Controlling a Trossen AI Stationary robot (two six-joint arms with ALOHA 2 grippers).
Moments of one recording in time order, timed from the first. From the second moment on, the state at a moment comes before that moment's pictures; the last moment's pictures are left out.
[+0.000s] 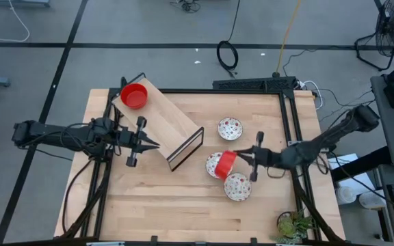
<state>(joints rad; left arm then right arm) 0.00 0.67 0.37 0.37 0.23 0.24 0.46 0.98 0.42 0.55 0.65 -0.15</state>
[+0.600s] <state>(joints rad) -0.04 1.30 0.64 0.83 -0.43 0.46 -0.10 1.24 0.39 1.45 0.44 -0.72</state>
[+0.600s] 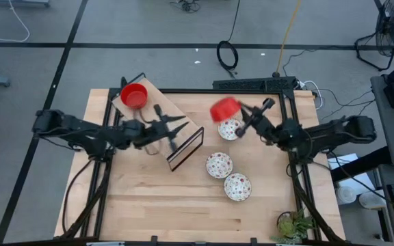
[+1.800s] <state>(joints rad) 0.08 1.60 1.09 0.89 -0.83 1.19 -0.32 1.52 0.64 1.48 0.31 -0.56</state>
